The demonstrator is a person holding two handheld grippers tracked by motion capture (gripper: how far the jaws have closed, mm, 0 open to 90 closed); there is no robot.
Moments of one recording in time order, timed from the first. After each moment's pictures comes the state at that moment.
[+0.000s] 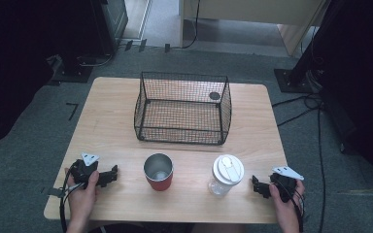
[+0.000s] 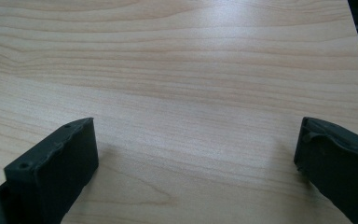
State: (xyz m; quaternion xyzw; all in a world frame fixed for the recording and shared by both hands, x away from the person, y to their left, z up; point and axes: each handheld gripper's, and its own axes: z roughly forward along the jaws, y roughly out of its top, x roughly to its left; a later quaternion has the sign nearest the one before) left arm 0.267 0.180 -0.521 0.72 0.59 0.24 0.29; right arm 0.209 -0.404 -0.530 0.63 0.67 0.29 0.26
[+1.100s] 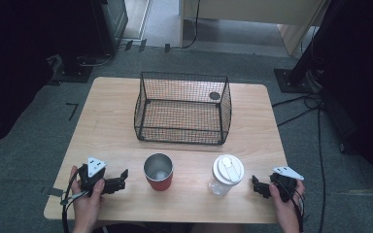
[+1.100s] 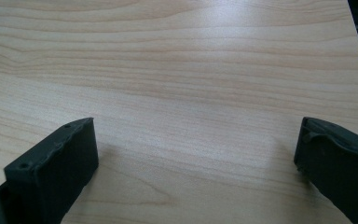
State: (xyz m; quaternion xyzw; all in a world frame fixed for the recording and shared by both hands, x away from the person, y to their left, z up) left arm 0.233 0.146 -0.485 0.74 0.52 0.24 0.36; right arm 0.209 -0.404 -0.530 0.63 0.67 0.30 0.26
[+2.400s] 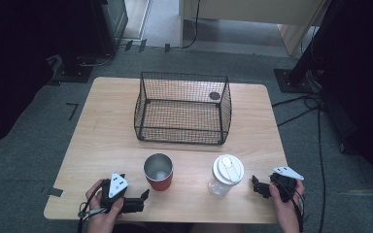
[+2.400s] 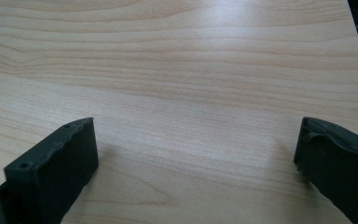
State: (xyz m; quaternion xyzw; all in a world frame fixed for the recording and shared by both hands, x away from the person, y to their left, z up) left arm 0.193 0.096 -0.497 0.79 0.44 0.18 0.39; right arm 0.209 -0.404 -0.530 0.63 0.67 0.30 0.26
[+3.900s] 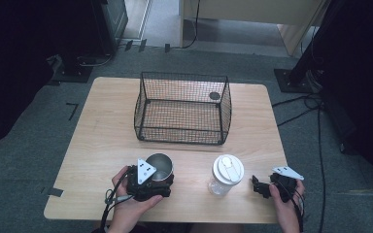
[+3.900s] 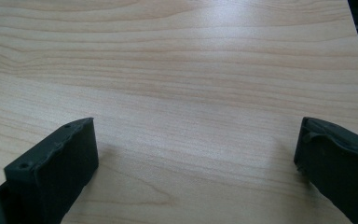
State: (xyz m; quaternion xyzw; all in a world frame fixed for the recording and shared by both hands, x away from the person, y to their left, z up) left arm 0.213 0.023 -0.459 0.78 0.43 0.20 0.41; right arm 0.209 -0.404 -0.529 0.63 0.67 0.30 0.26
